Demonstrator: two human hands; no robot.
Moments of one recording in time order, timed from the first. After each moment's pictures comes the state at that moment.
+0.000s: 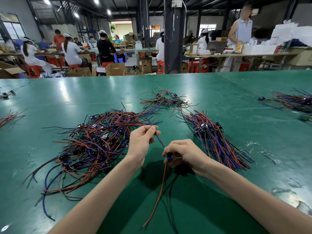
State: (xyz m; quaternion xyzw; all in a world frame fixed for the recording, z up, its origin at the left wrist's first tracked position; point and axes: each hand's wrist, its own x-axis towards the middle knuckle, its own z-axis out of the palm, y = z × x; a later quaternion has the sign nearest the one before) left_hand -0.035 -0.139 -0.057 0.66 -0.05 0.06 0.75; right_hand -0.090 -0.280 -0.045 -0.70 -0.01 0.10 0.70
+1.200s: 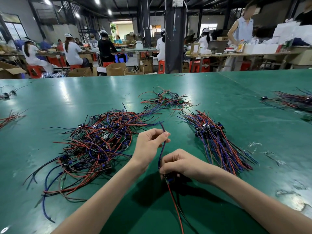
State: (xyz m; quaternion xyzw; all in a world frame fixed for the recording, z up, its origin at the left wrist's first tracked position) left_hand -0.052 -0.148 -0.052 0.71 -0.13 0.04 0.69; right_hand -0.105 -0.276 -0.042 -0.77 -0.17 0.20 0.58
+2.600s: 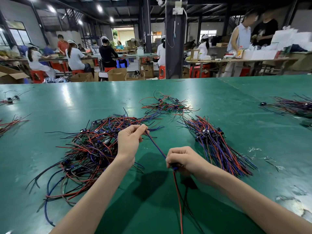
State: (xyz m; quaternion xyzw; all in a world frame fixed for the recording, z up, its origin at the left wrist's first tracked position) left_hand -0.023 -0.113 -0.041 0.67 -0.01 0.13 0.73; right_hand -0.100 -0.278 -0.036 -0.75 -0.07 0.11 0.64
